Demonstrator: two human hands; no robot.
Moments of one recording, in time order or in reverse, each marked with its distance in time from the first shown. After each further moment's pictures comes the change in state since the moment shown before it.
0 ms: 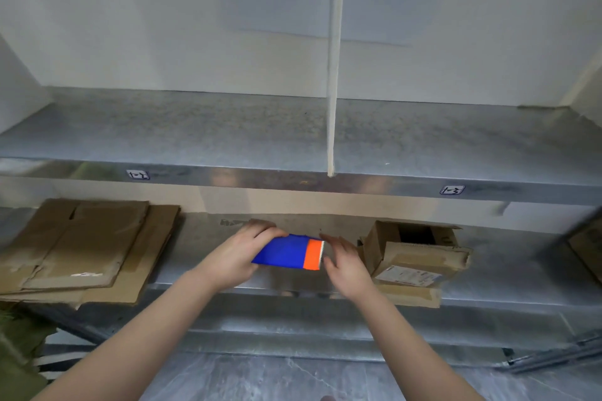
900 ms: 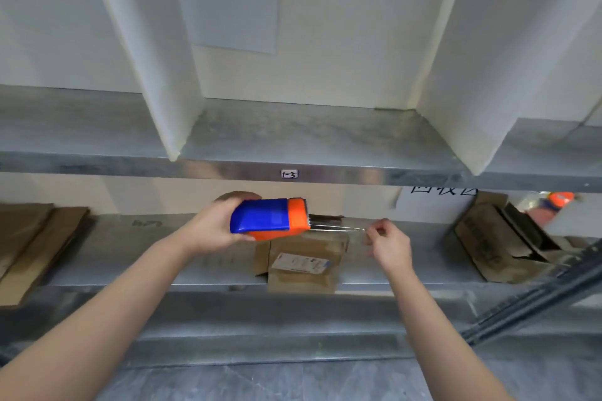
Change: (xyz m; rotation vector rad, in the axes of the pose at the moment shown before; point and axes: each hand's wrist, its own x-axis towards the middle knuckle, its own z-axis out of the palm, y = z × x) left_hand 0.118 0.155 0.020 -0.227 0.005 -0.139; right_hand -0.088 0.152 -0.224 0.310 0.488 0.453
